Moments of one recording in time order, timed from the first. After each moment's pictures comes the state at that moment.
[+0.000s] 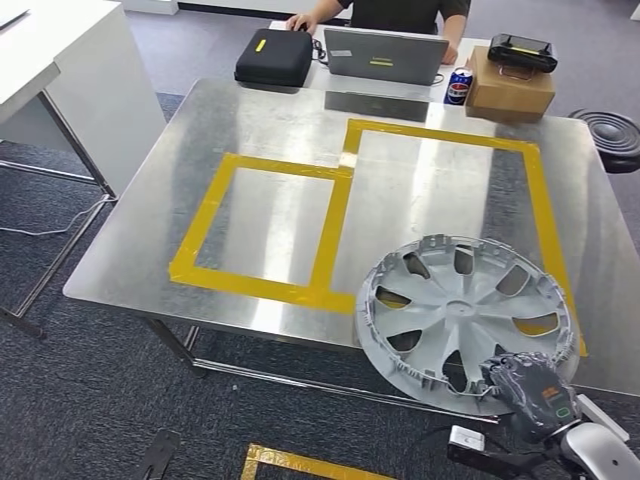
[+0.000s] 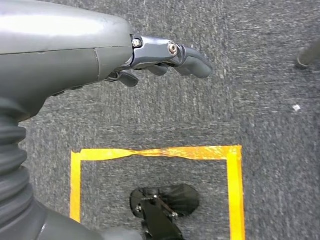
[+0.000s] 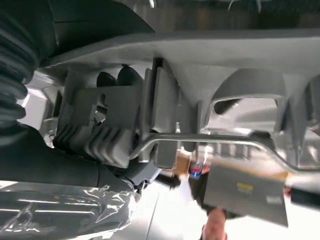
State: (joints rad) left arm -0.08 -0.16 1.05 -0.22 -1.09 0.15 -0.33; right arm 0.18 -0.56 0.26 -1.70 1.05 -0.04 -0.10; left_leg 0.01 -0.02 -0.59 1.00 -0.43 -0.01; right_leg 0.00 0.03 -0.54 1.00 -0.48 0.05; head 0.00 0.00
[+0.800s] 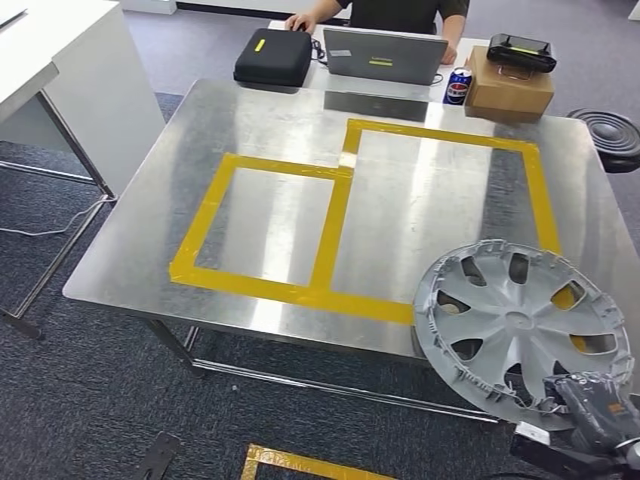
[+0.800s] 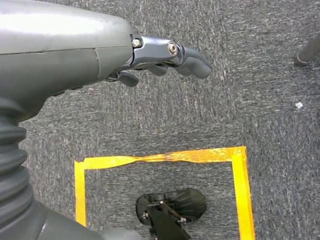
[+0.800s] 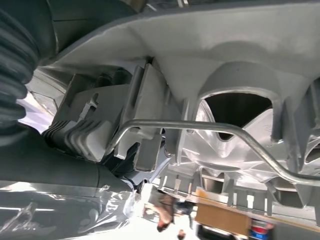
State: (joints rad) left arm -0.07 -0.15 1.06 -0.22 -1.14 0.14 -0.34; right arm 0.23 -0.65 0.10 -1.46 0.82 -0.06 -0.17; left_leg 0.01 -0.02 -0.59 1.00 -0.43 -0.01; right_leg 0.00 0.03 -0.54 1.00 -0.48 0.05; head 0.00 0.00
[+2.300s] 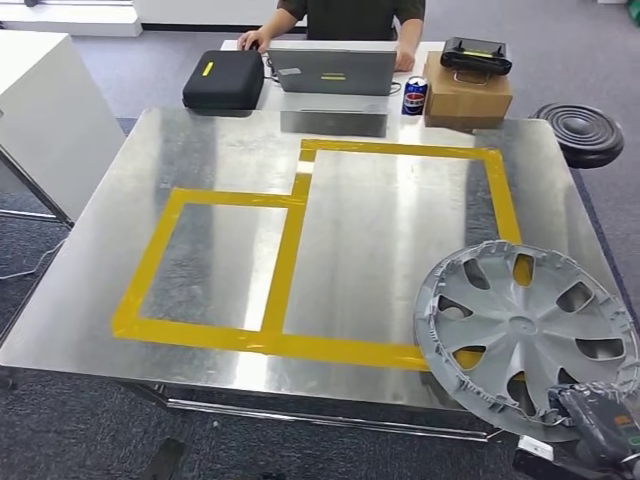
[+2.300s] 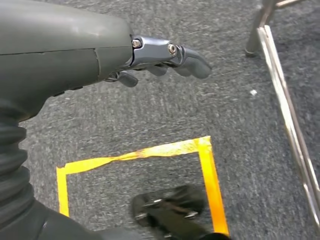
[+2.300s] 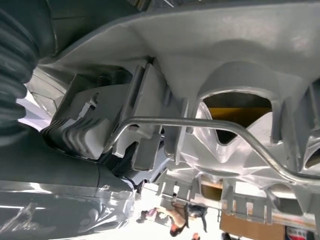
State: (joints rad) left arm -0.07 -0.15 1.06 -0.22 -1.17 0.14 -0.34; right arm 0.32 -0.58 -0.01 -1.52 0.94 -0.05 -0.23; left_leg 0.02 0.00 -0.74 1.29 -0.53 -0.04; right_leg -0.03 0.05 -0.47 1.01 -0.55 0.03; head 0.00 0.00
